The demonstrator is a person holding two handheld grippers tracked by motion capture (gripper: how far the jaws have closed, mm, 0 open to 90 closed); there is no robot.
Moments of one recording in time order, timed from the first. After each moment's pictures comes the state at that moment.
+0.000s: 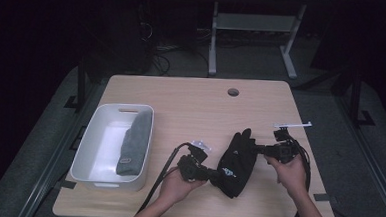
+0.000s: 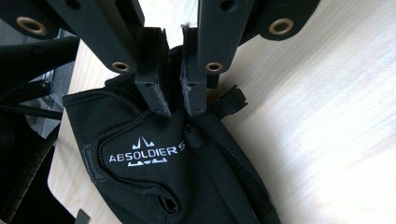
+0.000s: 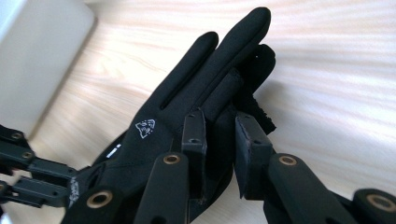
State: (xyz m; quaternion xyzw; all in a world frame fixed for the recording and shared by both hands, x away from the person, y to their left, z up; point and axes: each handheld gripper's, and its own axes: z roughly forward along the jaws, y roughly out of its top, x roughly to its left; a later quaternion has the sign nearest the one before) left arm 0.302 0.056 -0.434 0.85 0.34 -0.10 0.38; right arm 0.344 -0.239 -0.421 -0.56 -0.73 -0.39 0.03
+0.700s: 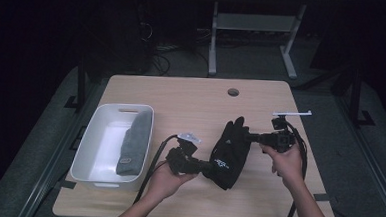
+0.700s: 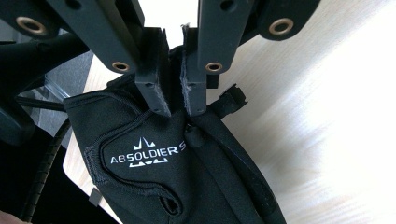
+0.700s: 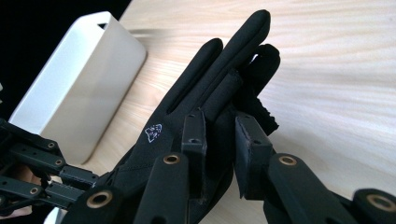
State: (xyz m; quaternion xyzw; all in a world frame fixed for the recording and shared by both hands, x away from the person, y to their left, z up) left arm 0.301 0.082 -0.398 0.85 0.33 -0.07 0.40; right arm 0.355 -0.225 -0.388 -0.54 -0.71 -0.45 0.06
